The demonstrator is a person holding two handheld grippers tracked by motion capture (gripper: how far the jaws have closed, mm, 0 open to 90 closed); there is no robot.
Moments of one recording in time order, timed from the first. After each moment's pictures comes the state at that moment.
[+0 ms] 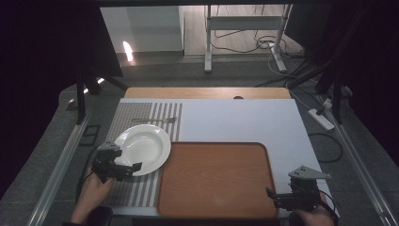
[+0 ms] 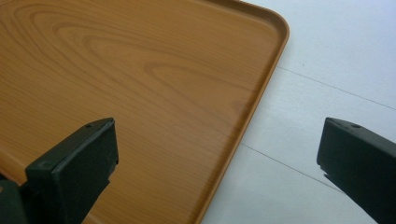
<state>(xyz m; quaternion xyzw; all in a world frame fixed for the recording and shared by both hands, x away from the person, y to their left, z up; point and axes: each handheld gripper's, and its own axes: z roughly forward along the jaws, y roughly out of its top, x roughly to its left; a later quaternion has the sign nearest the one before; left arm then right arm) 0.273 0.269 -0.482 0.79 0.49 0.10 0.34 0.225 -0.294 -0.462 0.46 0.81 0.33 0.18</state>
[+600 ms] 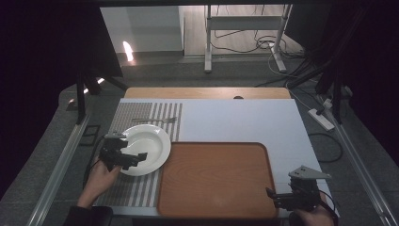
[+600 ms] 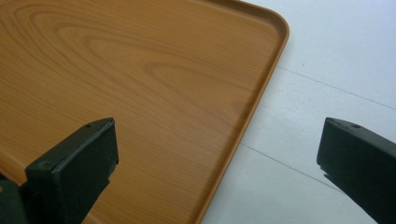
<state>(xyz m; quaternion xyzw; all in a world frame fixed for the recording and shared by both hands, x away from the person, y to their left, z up) 0.307 0.263 -0.478 0.79 0.49 0.09 0.35 0.225 -0.294 -0.462 0.46 0.80 0.33 0.18</state>
